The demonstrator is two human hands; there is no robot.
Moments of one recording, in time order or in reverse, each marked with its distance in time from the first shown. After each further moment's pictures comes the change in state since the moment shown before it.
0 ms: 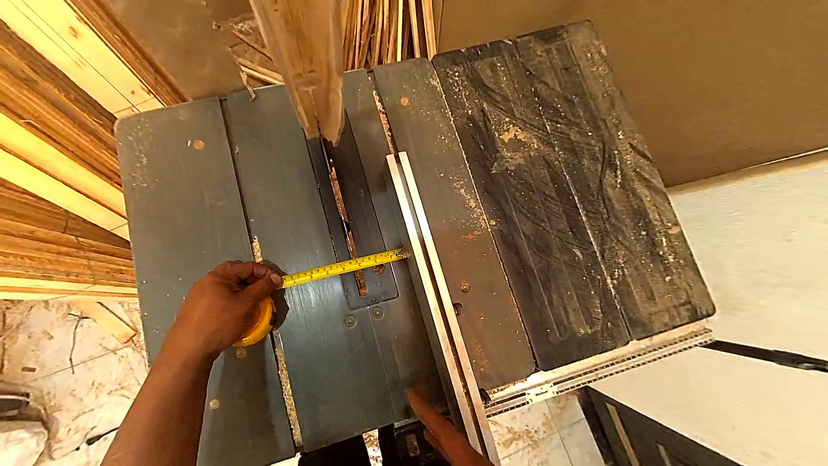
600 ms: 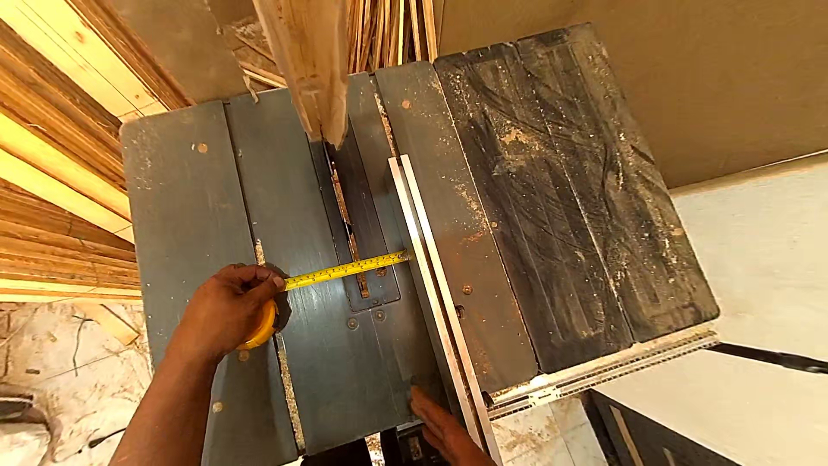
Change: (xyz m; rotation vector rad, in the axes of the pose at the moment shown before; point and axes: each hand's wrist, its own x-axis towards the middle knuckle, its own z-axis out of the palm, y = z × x) left_hand 0.001 -0.002 0.000 0.001 0.001 0.028; right_hand 0.005 0.001 0.002 0.092 0.042 0.012
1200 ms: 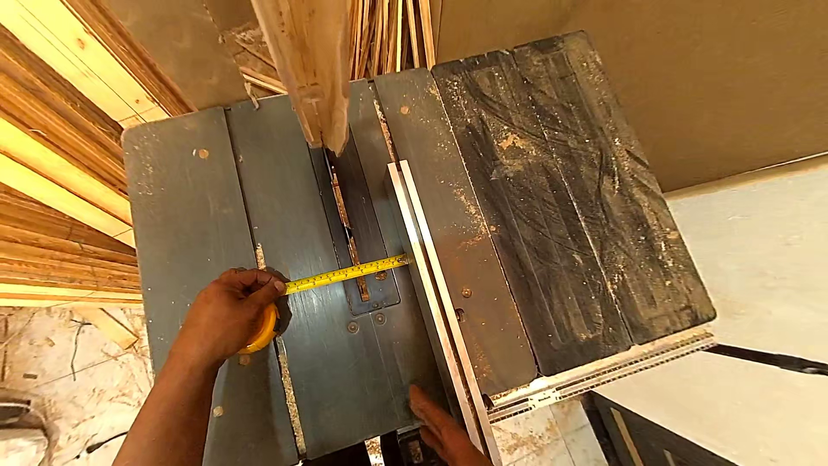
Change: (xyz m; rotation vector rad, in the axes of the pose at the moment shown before) left_hand 0.000 0.002 0.000 -0.013 0.000 -0.006; right_hand 0.005 0.001 0.003 0.013 0.015 -0.015
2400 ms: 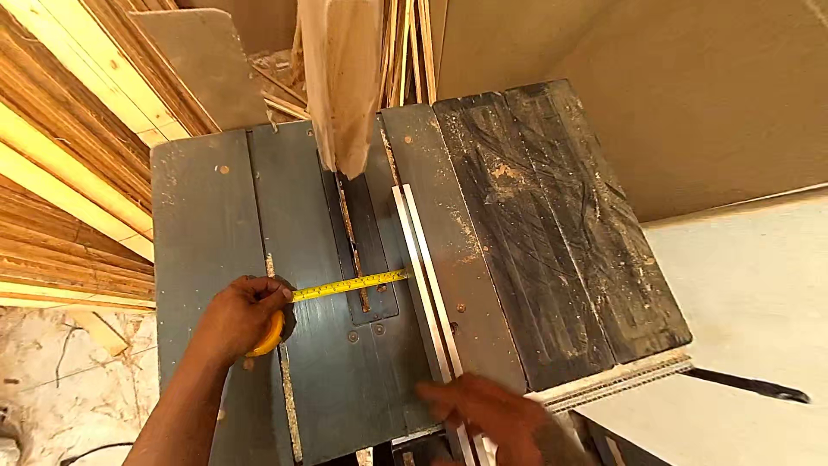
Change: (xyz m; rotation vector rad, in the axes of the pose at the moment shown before) left_hand 0.002 -0.005 -0.001 0.009 -0.012 0.000; right_hand 0.029 -0.086 -0.066 -0.745 -0.153 -0.245
